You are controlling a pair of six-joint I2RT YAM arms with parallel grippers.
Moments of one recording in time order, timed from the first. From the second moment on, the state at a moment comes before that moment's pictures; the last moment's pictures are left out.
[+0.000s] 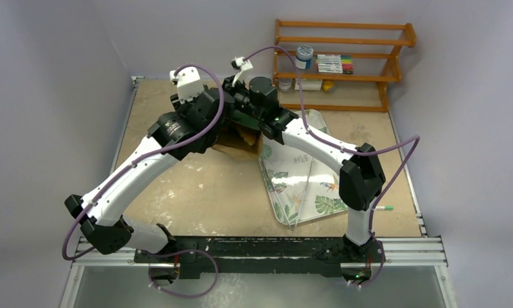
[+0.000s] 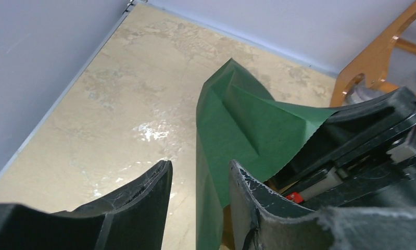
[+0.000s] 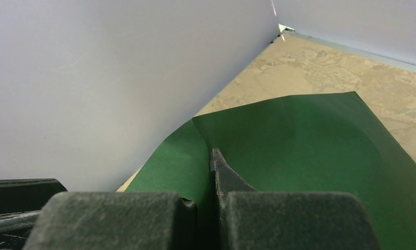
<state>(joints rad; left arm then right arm) -0.81 1.39 1.69 -1.00 -1.05 -0.76 0.77 1.89 1.65 0.23 -0.18 0.47</state>
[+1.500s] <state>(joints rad) -0.80 1.33 1.57 -0.94 -0.88 -0.72 0.77 1.91 1.70 0.09 -0.23 0.36</state>
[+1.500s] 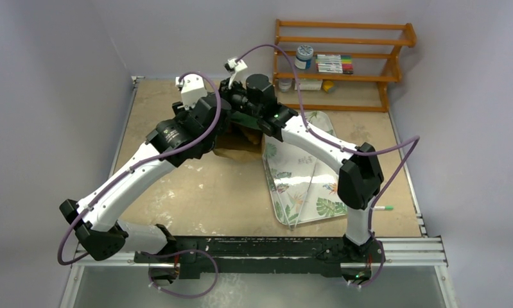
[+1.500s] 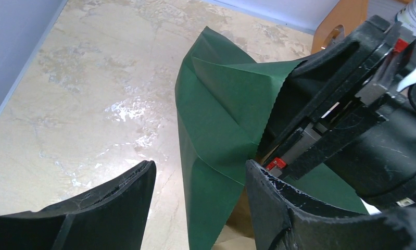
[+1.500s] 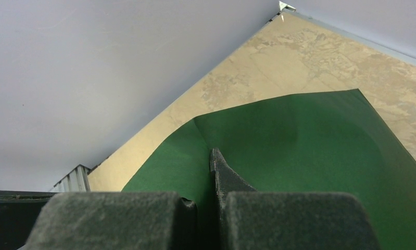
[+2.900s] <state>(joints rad) -0.77 1.40 1.39 -0.81 -1.13 -0.68 0.77 1.93 1.73 0.05 -0.28 0.30</state>
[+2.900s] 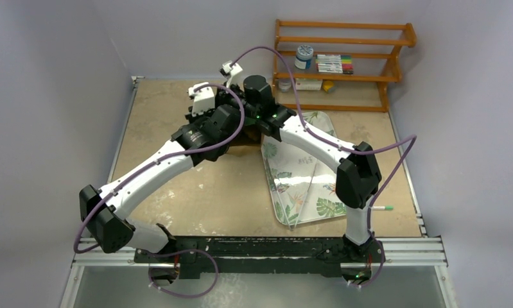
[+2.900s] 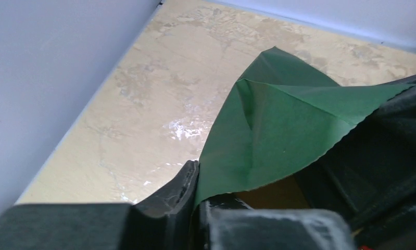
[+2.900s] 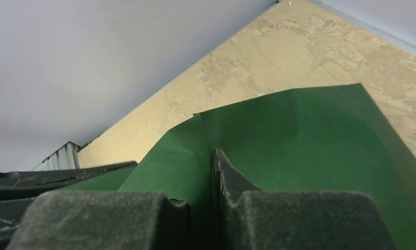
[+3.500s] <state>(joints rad) -0.76 1.39 1.25 -0.83 -1.22 -0.88 0.77 1.92 1.73 -0.14 -0.15 0.27</state>
